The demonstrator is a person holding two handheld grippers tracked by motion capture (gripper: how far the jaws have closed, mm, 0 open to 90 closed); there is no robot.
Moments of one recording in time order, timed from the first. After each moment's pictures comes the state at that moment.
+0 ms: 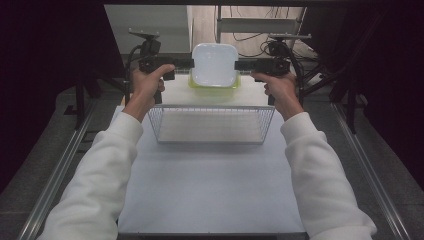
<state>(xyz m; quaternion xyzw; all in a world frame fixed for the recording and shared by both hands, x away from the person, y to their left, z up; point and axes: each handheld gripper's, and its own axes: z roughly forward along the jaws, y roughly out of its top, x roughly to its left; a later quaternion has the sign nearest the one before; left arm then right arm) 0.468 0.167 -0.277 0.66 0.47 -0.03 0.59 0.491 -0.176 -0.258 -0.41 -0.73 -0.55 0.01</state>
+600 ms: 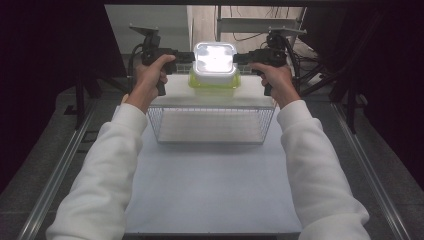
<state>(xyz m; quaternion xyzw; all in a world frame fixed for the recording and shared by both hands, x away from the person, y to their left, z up) 0.502 0.173 -0.282 0.61 0.51 -0.11 0.59 0.526 -0.173 -0.258 -0.48 -0.69 -0.53 0.08</state>
